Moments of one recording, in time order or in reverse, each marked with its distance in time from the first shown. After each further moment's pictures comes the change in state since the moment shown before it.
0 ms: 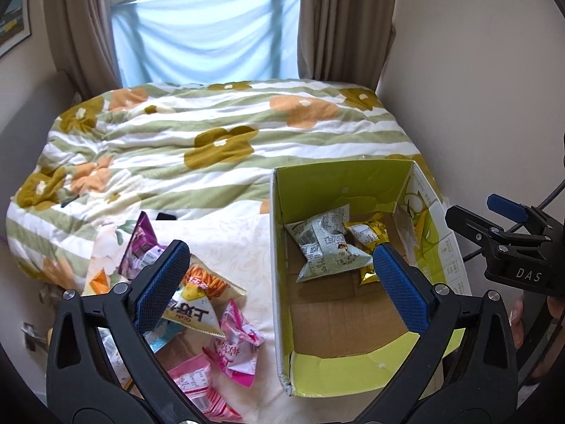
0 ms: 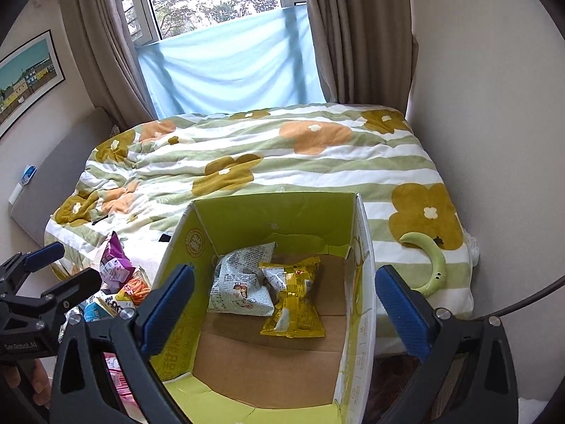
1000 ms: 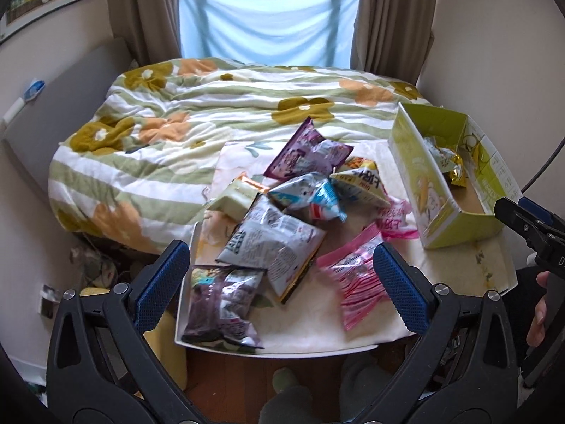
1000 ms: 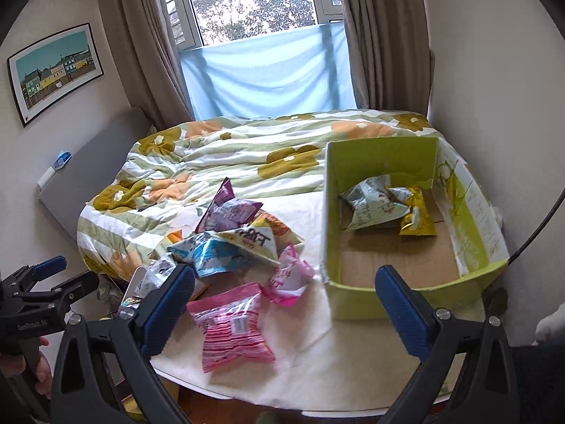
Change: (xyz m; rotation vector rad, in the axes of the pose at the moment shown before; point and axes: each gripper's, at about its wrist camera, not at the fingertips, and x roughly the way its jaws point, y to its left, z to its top) left arm -0.124 0.266 -0.191 -0.073 0.012 0.071; right arm -0.073 0.222 -0.154 0.022 -0.086 0.042
